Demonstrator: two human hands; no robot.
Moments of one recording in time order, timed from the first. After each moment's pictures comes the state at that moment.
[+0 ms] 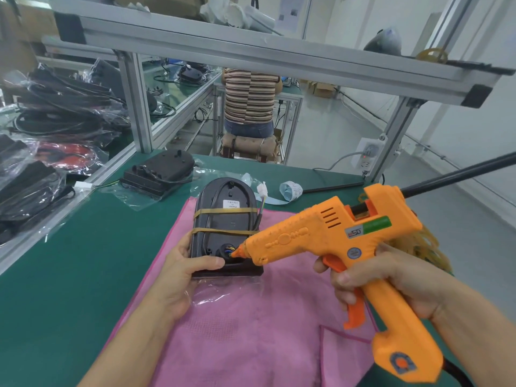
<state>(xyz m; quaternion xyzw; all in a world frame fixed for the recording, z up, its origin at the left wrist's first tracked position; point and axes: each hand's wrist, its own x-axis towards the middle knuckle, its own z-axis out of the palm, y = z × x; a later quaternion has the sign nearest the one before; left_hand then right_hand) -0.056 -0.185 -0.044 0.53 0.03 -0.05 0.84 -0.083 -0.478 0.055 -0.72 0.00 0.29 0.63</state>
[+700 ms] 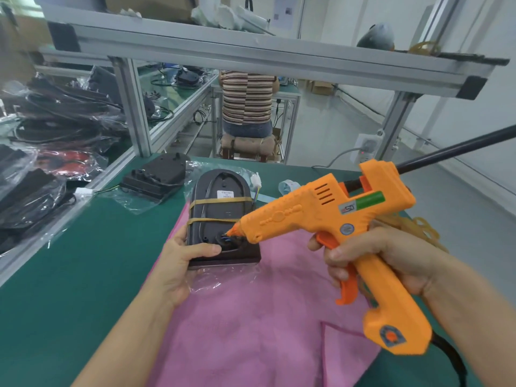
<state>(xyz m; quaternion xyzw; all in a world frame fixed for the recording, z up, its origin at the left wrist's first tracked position) -0.051 -0.186 -0.019 0.53 0.04 -0.04 0.85 -0.072 -0.468 0.070 -0.69 -0.10 0.26 0.67</state>
